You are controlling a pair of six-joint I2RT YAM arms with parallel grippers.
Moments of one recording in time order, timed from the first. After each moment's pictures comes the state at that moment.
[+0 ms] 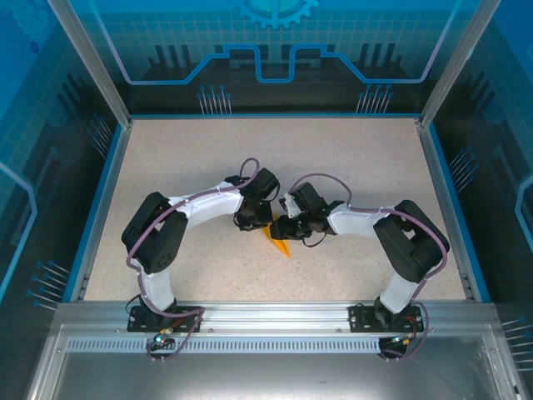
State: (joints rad) left arm -0.66 1.85 1.25 -0.75 0.05 -0.90; right arm 0.65 1.72 0.85 -0.15 -0.47 0.57
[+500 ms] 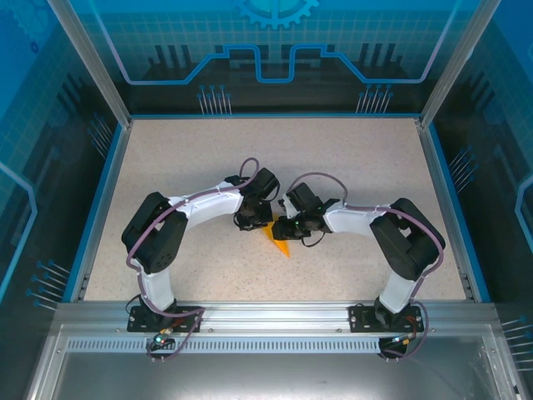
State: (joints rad) left arm -0.66 1.85 1.25 -0.75 0.05 -0.90; right arm 0.67 1.75 0.90 -0.23 -0.37 0.54
